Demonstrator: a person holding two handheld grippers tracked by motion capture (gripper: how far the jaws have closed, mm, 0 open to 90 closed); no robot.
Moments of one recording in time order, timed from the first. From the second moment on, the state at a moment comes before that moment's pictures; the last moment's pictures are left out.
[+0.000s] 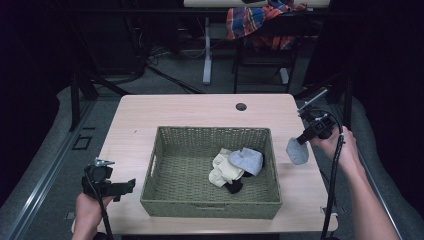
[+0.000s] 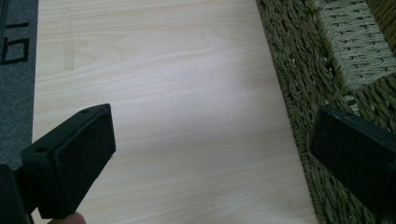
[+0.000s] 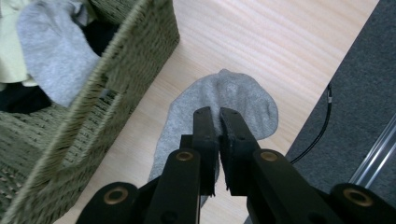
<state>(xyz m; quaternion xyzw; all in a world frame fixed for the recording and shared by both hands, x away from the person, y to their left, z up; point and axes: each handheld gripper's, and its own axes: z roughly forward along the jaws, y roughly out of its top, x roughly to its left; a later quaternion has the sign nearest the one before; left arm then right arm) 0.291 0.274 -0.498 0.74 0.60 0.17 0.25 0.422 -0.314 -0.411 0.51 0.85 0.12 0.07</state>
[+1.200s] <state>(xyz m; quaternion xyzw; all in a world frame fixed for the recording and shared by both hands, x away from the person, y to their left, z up) 0.291 0.274 -0.498 0.74 0.60 0.17 0.25 0.413 -0.330 -0.469 0.55 0.82 0.13 0.07</state>
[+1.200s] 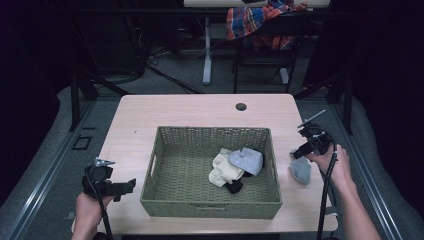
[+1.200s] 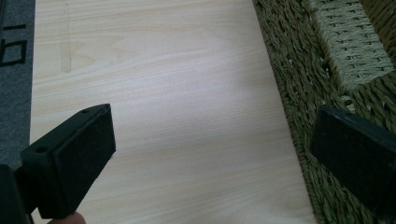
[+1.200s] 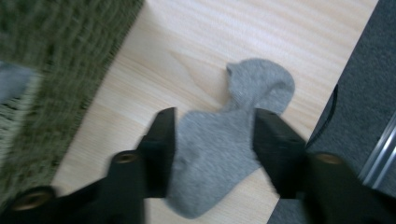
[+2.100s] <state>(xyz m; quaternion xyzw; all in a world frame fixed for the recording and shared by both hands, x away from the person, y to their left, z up) 0.291 0.273 -0.499 0.74 0.60 0.17 0.25 0.413 -0.283 -0.371 0.47 0.87 0.15 0.09</state>
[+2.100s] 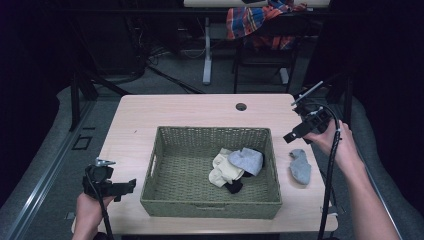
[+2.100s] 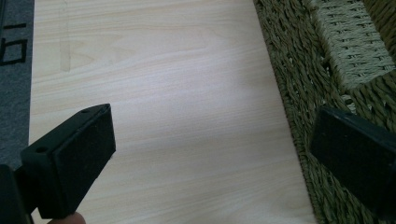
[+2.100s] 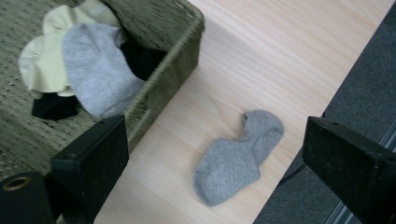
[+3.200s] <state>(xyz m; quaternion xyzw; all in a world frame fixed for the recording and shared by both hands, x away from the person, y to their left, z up) 0.293 0.271 -0.498 0.74 0.60 0.18 0.25 0.435 -0.183 -0.398 0.38 0.91 0.13 0.05</state>
